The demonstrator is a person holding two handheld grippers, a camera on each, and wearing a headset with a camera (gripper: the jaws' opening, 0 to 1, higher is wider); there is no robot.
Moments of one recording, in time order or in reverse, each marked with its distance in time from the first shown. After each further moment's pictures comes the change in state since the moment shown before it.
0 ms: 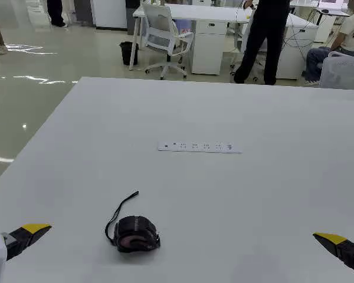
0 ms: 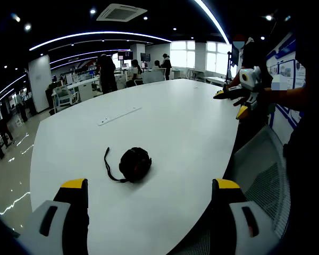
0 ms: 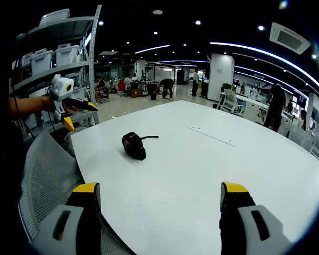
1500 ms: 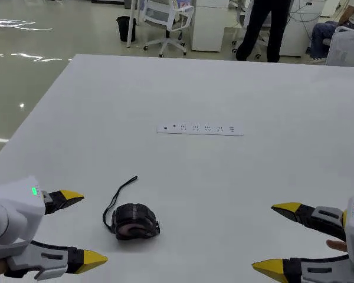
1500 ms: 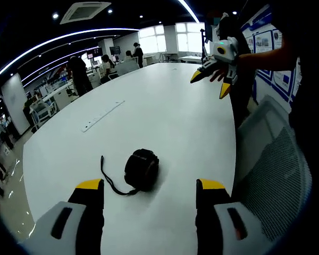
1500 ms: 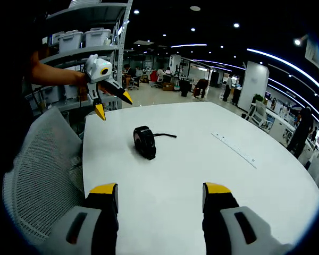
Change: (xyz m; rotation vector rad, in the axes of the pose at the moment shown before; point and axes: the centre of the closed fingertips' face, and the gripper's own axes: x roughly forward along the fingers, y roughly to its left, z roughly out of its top) left arm 0.067 0.029 0.001 0.245 0.105 -0.155; right arm 0.067 -0.006 0.008 -0.227 0.041 0.235
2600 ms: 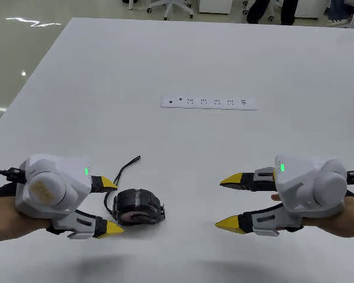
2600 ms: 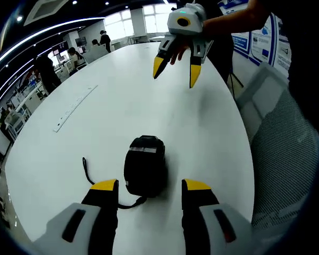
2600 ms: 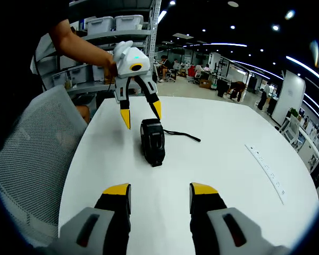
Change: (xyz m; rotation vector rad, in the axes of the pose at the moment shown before) left arm 0.078 0.020 -0.025 0.176 0.137 -0.194; right arm 0.110 -0.011 0.002 -0.169 0.046 0.270
